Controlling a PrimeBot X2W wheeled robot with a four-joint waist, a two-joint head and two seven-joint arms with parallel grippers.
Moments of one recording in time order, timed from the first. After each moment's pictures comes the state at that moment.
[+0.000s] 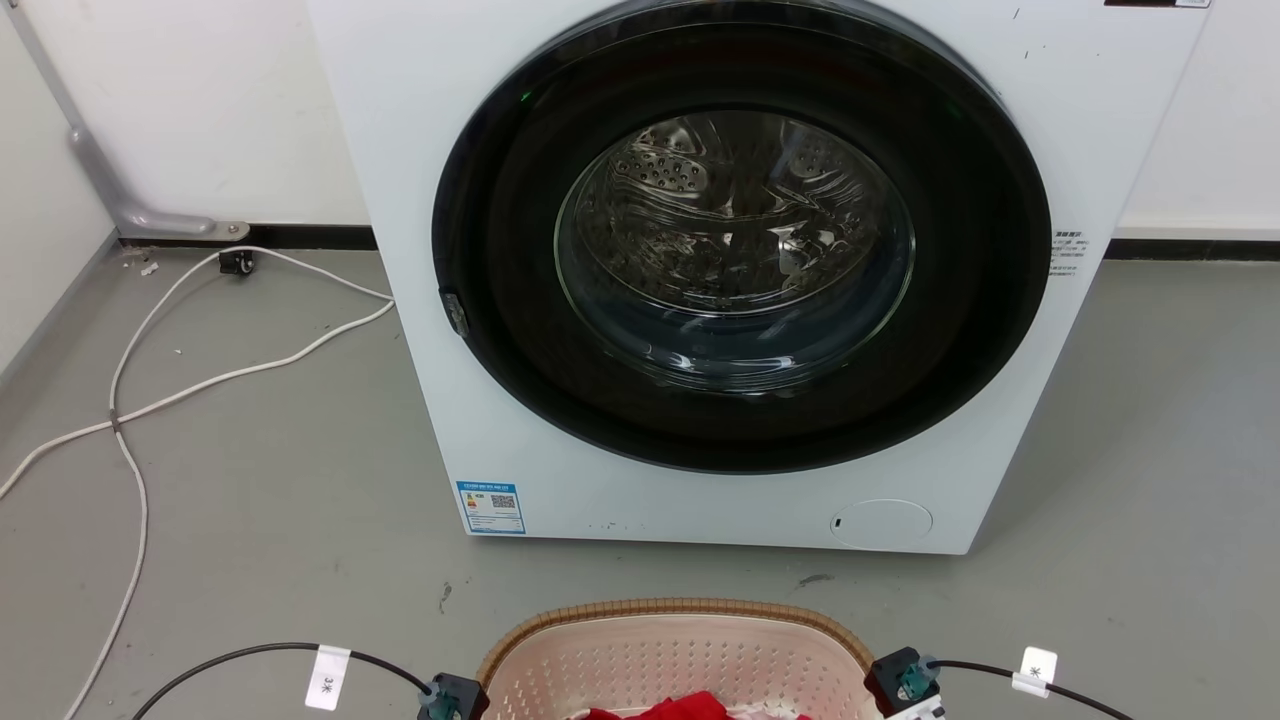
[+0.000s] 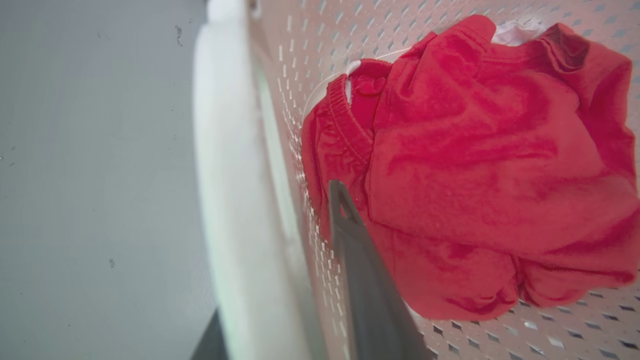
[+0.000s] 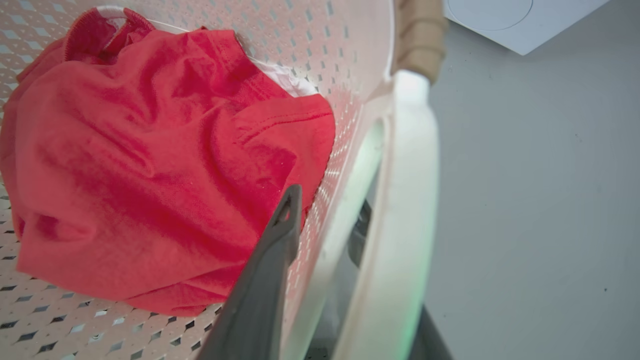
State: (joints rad) left arm -0.42 0.18 -1.16 1.21 -0.99 -0.13 -0.02; right arm -0.44 -0.08 1.08 1.26 0.77 0.12 0.03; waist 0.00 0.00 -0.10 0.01
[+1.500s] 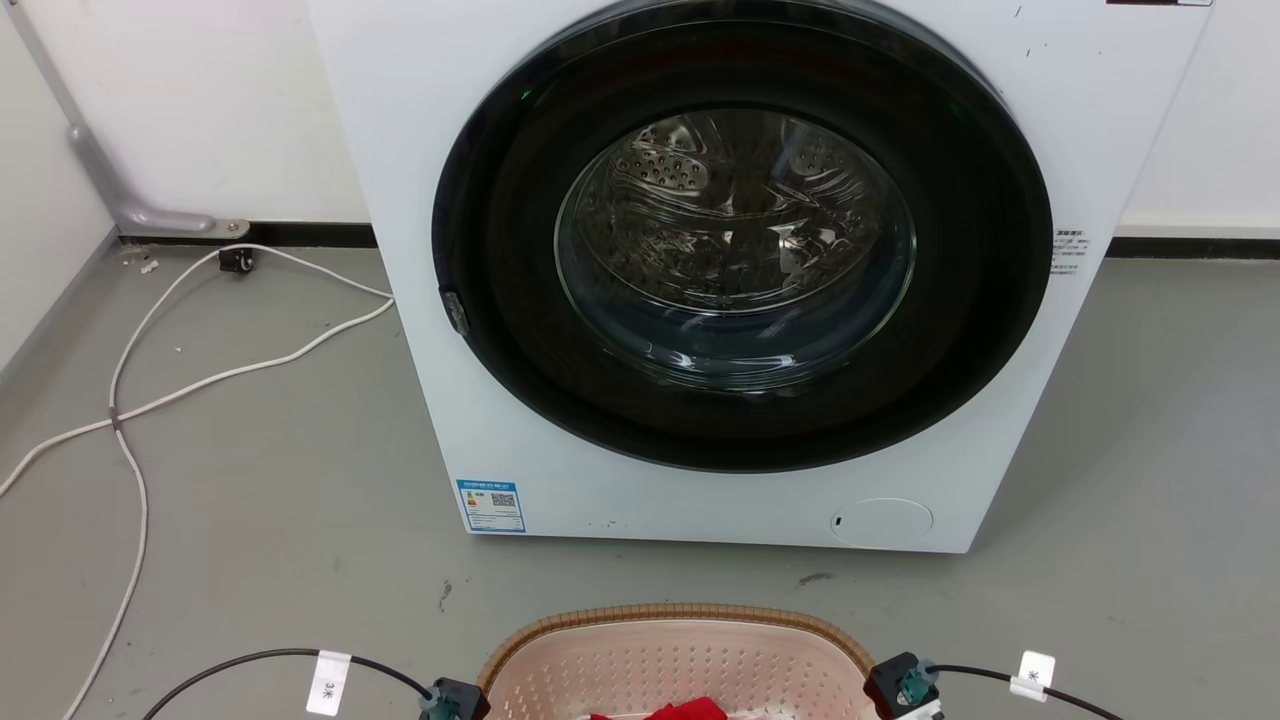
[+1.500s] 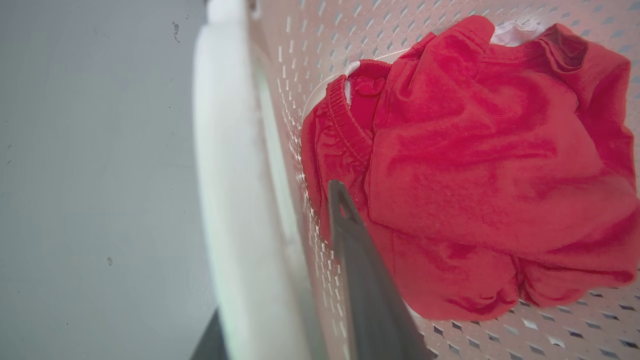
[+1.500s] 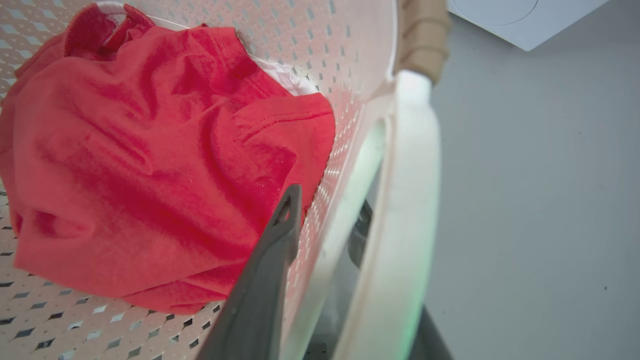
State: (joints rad) left arm -0.42 0.18 -1.23 1.22 -1.05 -0.13 -0.03; right arm -0.45 -0.09 1.16 1.27 0.84 0.12 0.02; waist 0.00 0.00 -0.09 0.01
